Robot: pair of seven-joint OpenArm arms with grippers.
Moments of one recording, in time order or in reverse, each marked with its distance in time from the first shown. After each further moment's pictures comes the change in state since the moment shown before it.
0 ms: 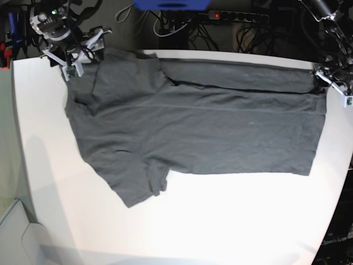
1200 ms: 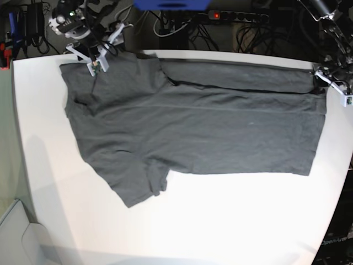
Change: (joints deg) left arm 0.0 0.8 -0.2 0.1 0.0 0.4 -0.2; right arm -0.1 -1.8 -8.1 -4.9 -0.4 -0.2 -3.1
